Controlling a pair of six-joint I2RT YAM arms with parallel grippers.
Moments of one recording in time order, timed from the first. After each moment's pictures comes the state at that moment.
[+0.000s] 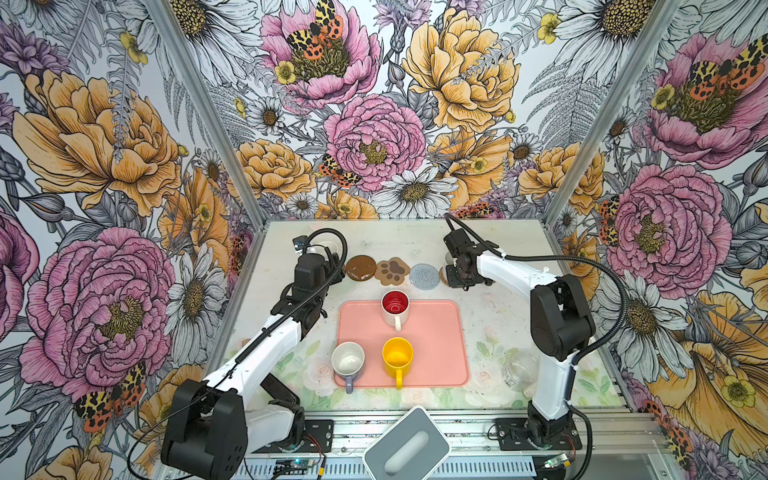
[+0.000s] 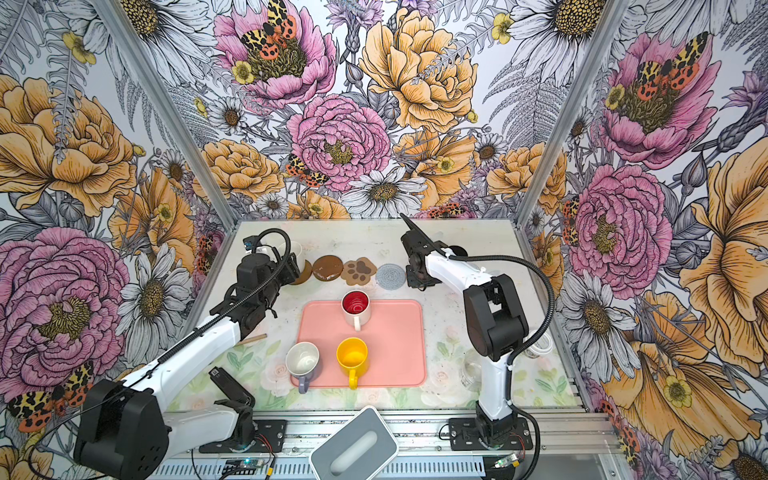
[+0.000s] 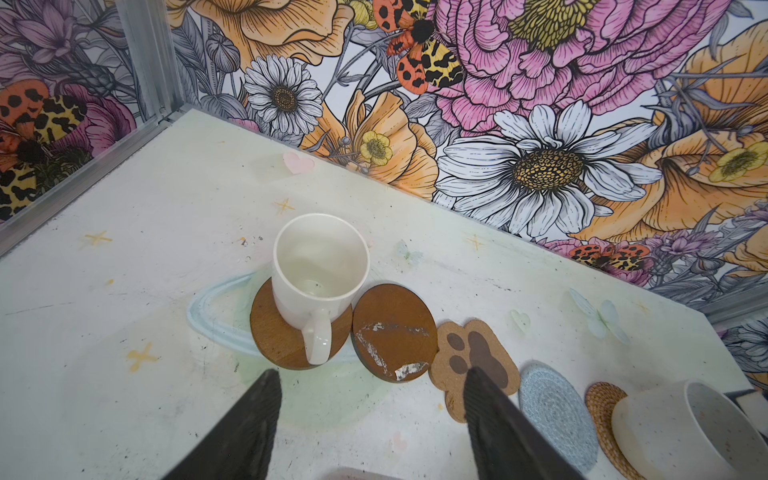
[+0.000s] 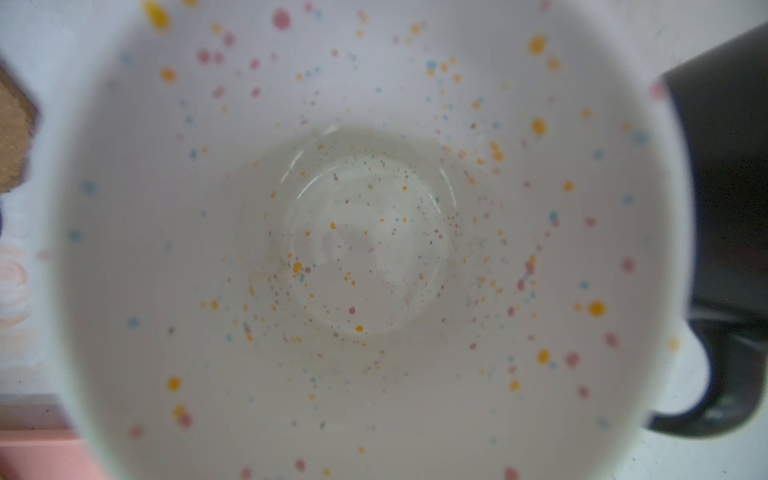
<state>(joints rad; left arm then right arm) -0.28 1.21 0.78 0.05 -0.29 -0.48 0.40 1.95 1.50 -0.81 0.19 0.29</state>
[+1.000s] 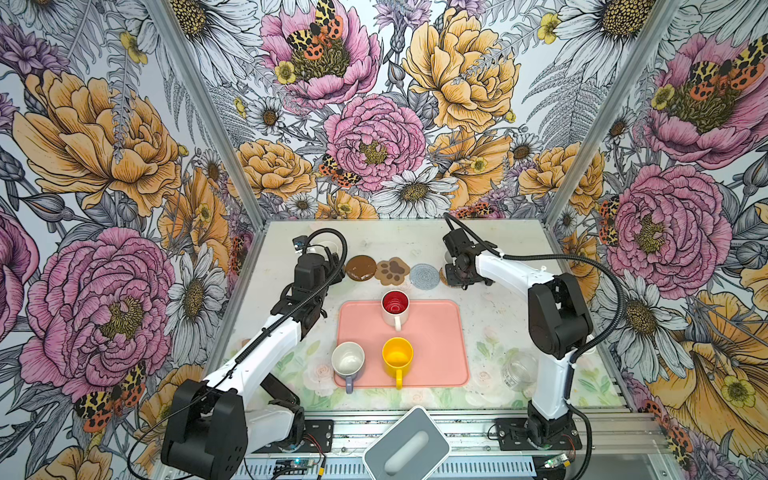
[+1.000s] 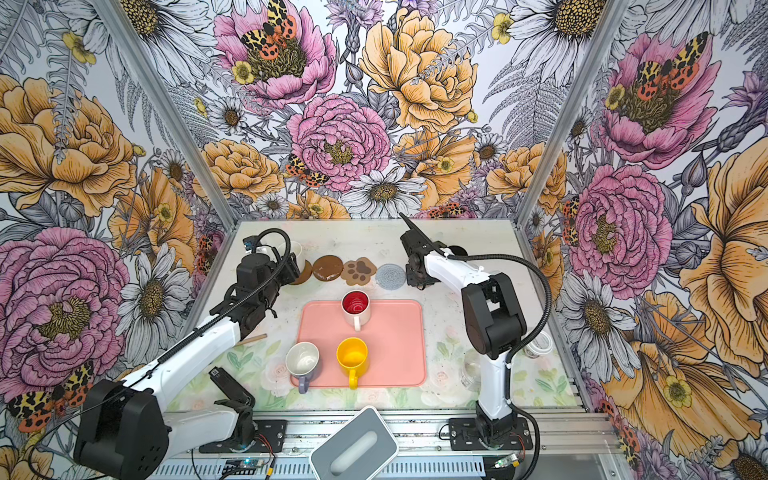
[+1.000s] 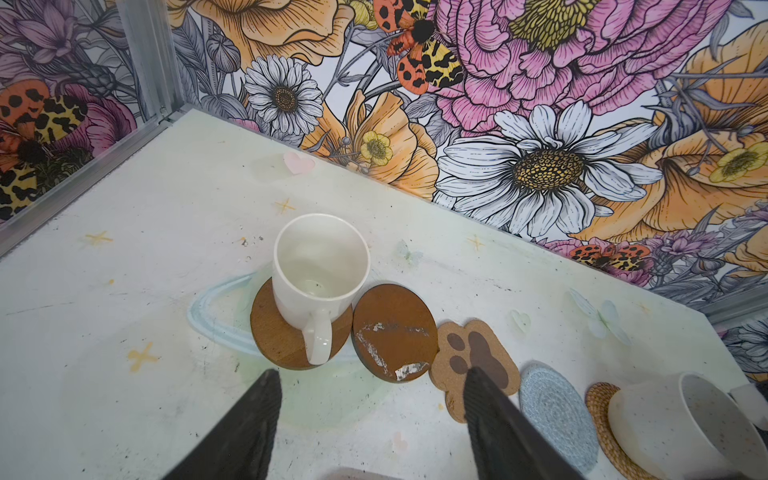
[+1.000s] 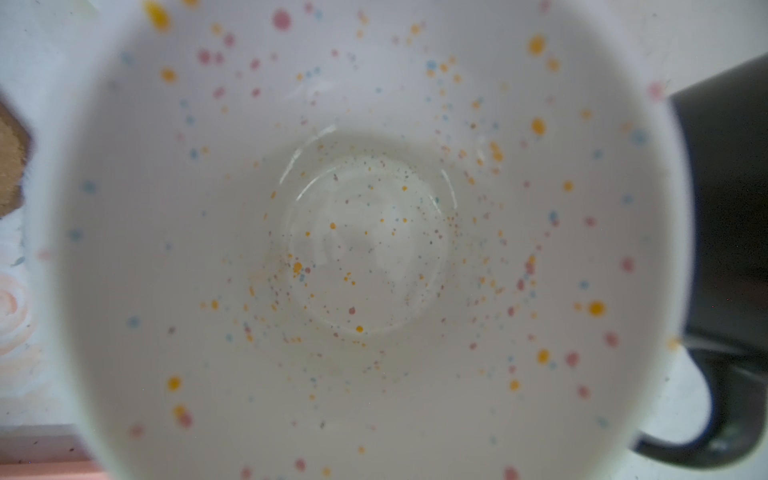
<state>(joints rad) -0.28 1.21 0.78 0.05 -0.29 -0.48 0.38 1.97 1.50 -0.77 0.21 0.29</state>
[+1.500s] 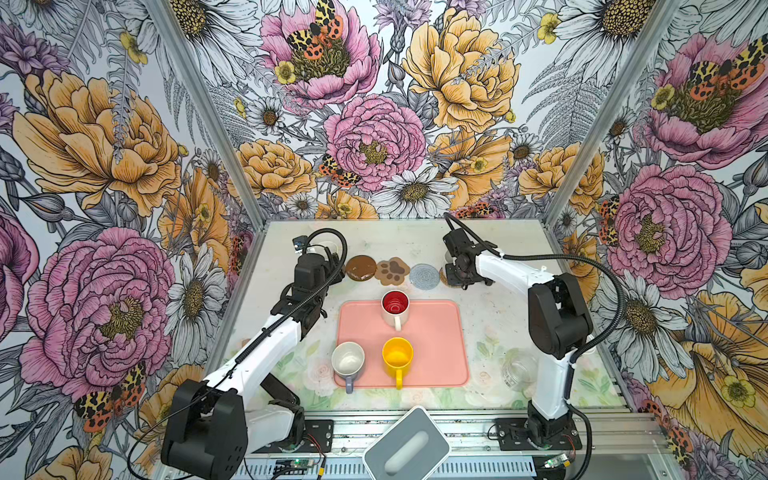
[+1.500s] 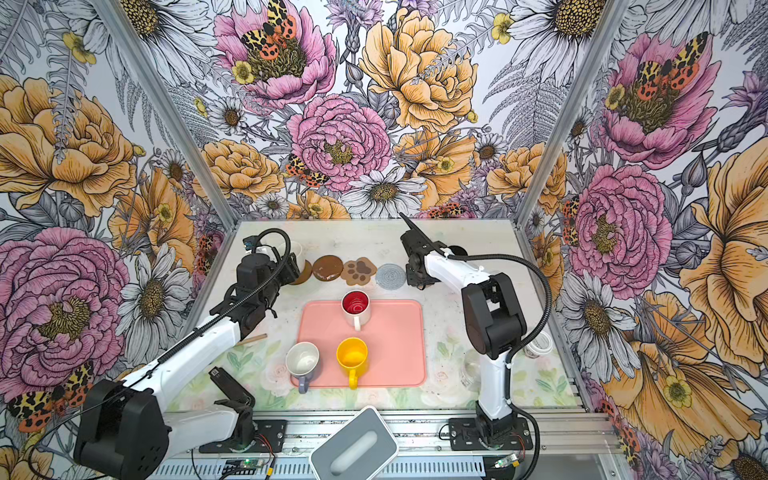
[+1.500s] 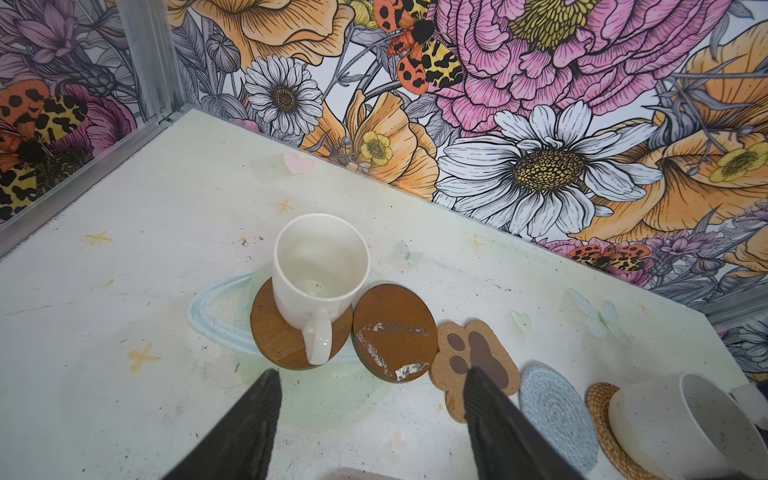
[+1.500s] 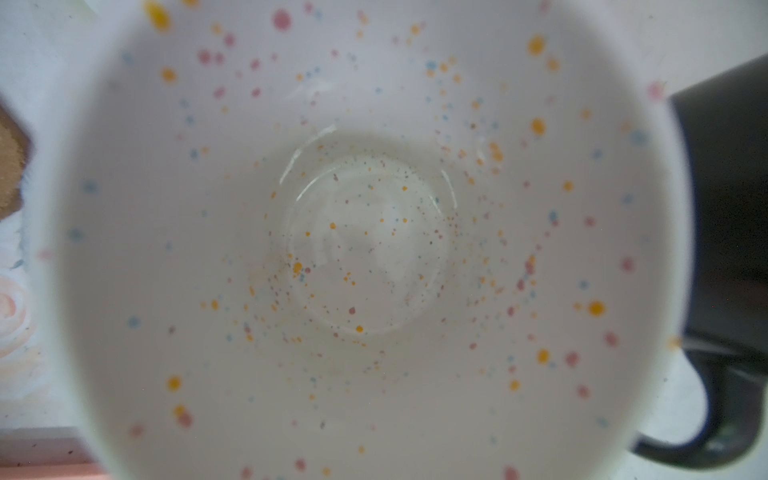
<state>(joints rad) -0.28 1.21 0.78 0.05 -0.29 -0.48 0.38 1.97 1.50 -0.77 0.21 0.29</state>
